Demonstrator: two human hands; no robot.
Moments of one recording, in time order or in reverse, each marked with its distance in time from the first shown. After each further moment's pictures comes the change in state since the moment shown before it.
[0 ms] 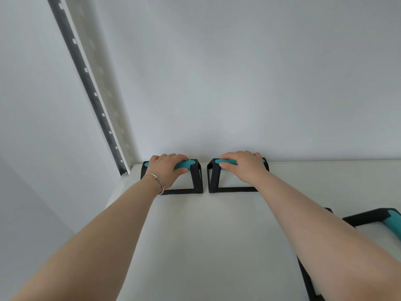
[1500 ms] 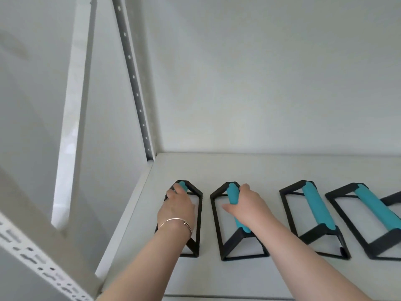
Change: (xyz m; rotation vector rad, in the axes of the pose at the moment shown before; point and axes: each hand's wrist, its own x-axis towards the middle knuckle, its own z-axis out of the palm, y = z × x) left_hand -0.215 0.087 -0.029 0.091 -0.104 -0.517; right_hand -0.212 -0.111 -0.005 0.191 -0.114 0.386
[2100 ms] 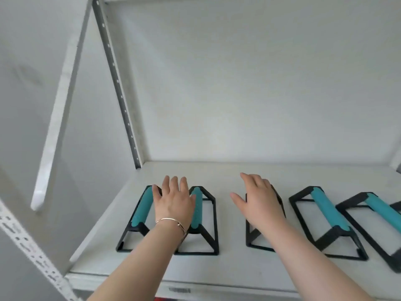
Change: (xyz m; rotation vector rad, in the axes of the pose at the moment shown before) left_hand -0.071 0.100 -0.020 0.088 0.258 0.145; right_hand -0.023 0.116 -0.091 -0.119 0.374 -0.422
